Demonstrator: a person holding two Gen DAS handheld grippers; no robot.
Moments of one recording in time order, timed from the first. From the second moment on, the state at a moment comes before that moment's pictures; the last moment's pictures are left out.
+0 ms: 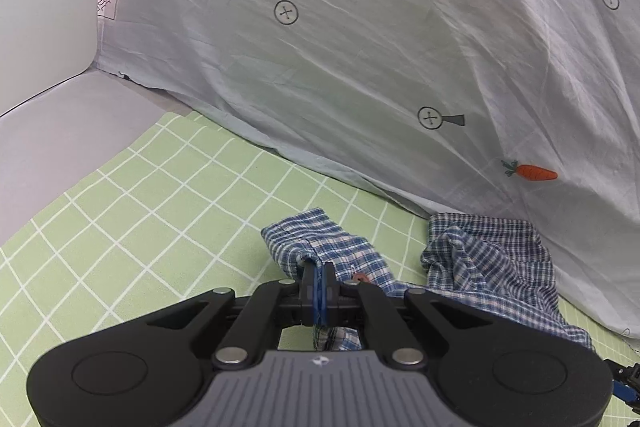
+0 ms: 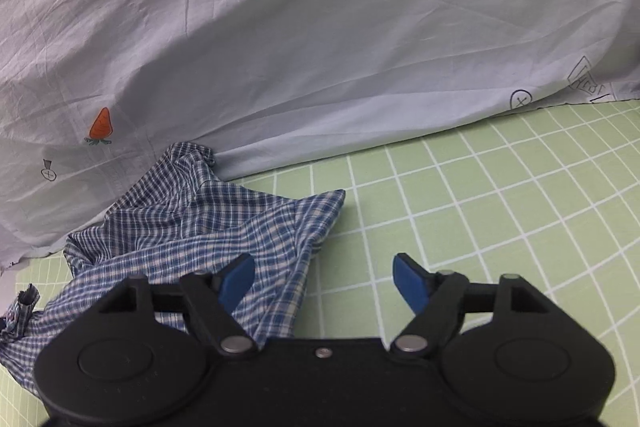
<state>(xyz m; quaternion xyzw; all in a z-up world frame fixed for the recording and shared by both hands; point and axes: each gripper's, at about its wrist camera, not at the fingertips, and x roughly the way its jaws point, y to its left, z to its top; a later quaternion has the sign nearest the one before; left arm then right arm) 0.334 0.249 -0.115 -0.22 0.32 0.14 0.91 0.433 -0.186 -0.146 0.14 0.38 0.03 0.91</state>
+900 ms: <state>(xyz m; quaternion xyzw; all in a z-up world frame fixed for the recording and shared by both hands) 0.330 0.152 -0.099 -0.14 0.39 -0.05 0.91 0.373 -0.150 -0.135 0.14 0.36 0.09 0.92</state>
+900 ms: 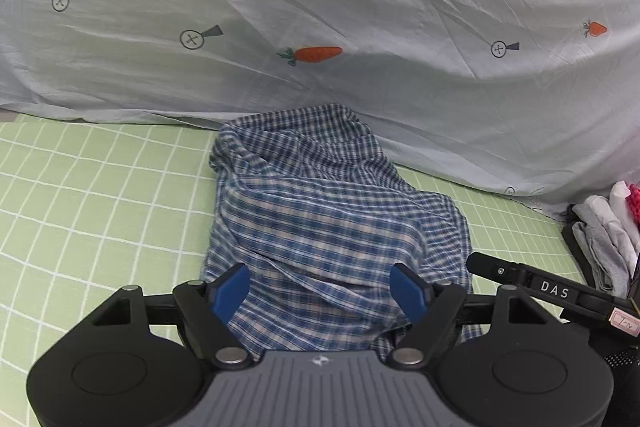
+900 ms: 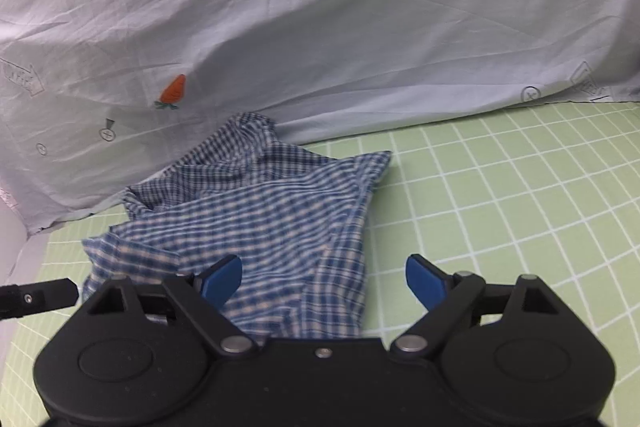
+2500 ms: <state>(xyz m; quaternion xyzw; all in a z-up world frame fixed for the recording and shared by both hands) 0.195 0.123 -0.122 -0.08 0.49 0.00 0.87 0.215 -0.118 -0.121 0.34 0.38 0.09 0.86</state>
